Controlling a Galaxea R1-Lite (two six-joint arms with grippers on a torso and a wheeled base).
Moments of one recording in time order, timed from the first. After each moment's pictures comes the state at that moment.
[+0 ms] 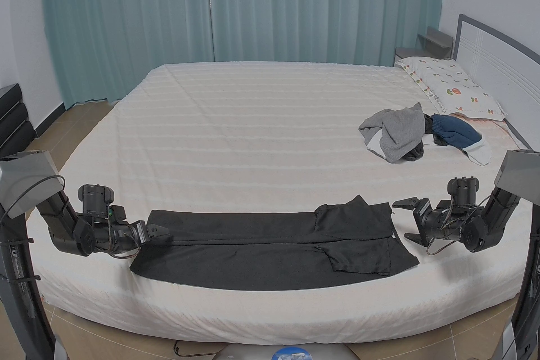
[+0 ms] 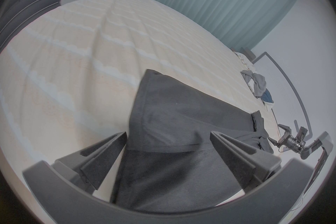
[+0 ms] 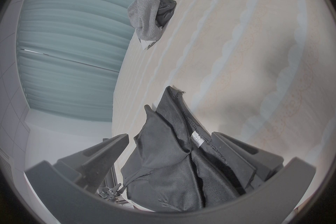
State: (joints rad) left arm 0.08 2.26 -0.75 -0.70 -0.37 -0.31; right arm -0.01 2.28 -0.73 -0.95 0.40 0.99
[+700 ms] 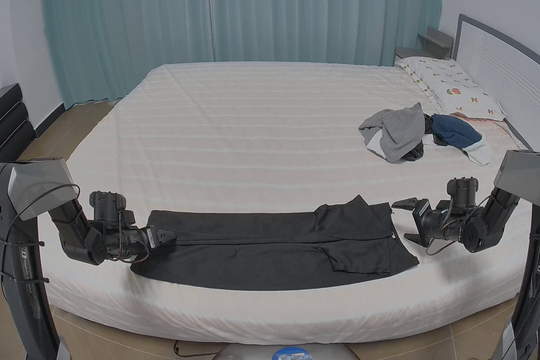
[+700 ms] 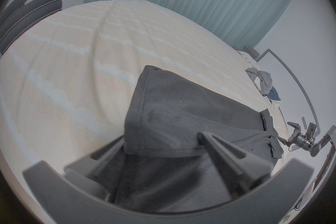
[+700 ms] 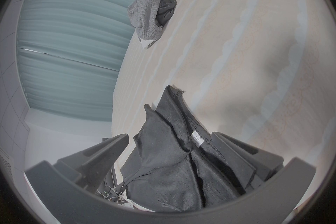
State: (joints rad) left arm 0.03 2.31 -0.73 -0.80 -0.28 -0.32; right arm -0.01 2.28 -0.73 -0.95 0.40 0.99
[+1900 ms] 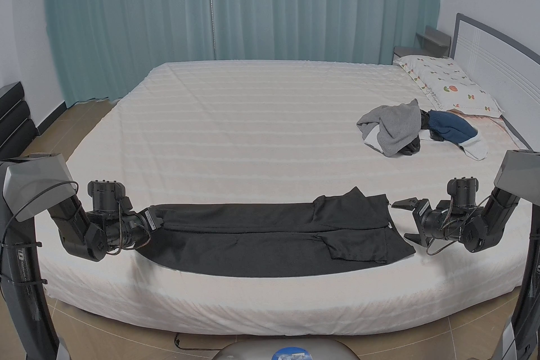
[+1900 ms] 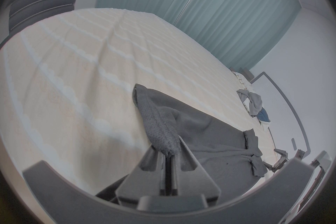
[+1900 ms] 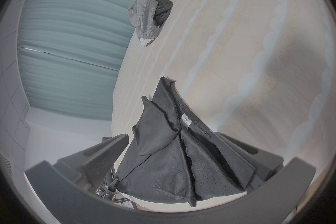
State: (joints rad) left arm 0.00 2.28 -0.75 -0.90 -0.25 -0.52; right arm -0.01 2.28 -0.73 -0.95 0.40 0.99
